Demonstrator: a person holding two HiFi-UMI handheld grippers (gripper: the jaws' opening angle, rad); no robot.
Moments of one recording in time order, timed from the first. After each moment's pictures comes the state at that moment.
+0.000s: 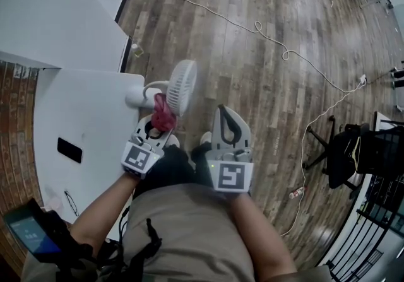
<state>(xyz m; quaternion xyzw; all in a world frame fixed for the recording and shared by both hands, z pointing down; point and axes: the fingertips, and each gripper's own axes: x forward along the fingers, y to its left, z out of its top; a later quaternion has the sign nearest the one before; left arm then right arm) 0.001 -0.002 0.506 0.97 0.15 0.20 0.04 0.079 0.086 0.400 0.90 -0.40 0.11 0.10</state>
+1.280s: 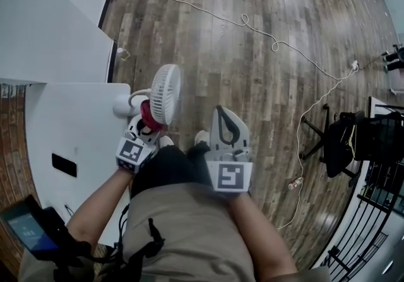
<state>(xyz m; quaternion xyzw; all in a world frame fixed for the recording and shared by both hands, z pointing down) 0.027 -0.015 0.564 0.95 0.17 0.24 0.04 0.105 0.103 0.416 0.91 -0.38 0.14 0.11</state>
